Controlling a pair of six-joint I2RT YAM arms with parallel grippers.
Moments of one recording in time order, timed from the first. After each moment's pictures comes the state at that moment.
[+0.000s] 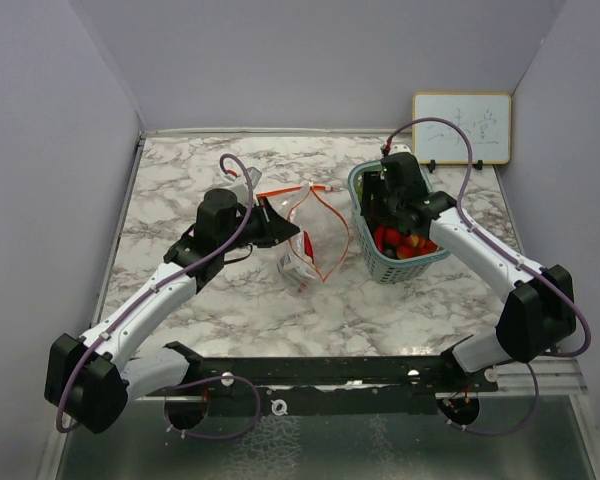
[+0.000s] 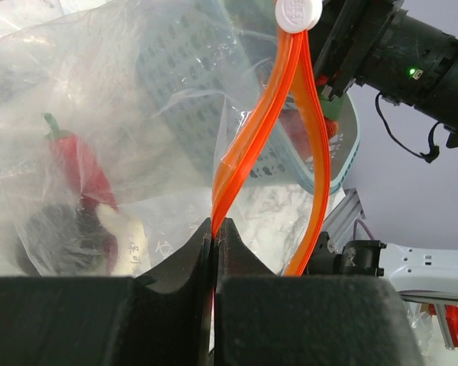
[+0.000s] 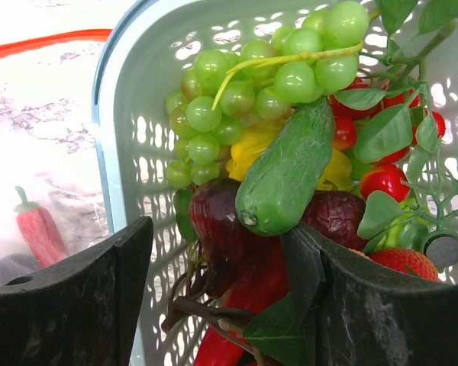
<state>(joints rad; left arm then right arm) -0.51 1.09 0.82 -0.07 0.38 -0.73 0.48 1.47 1.19 -0.40 0.25 0.29</state>
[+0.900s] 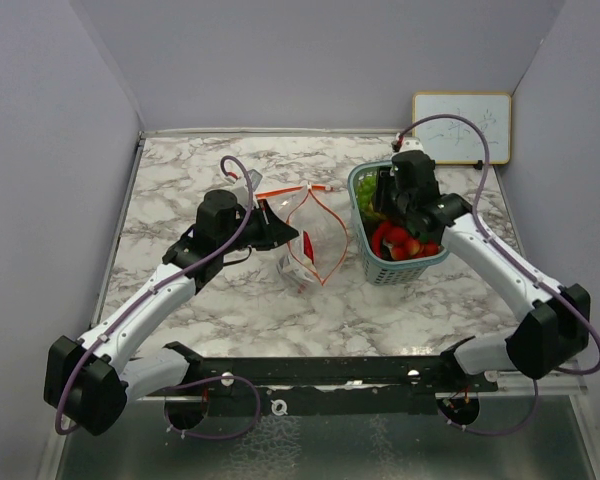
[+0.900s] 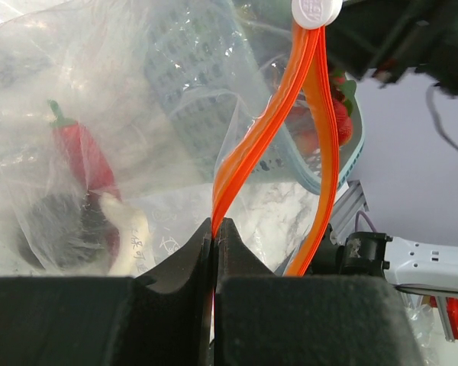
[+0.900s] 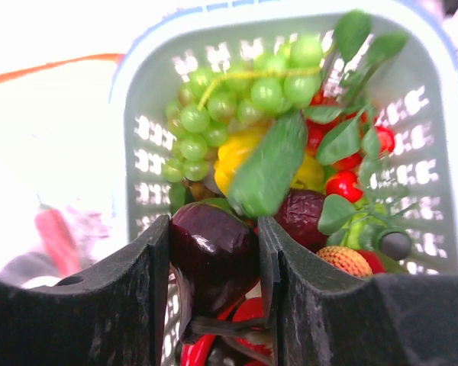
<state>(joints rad) -0.51 1.09 0.82 -0.11 0.39 -0.72 0.48 1.40 1.19 -0.44 0.28 0.29</state>
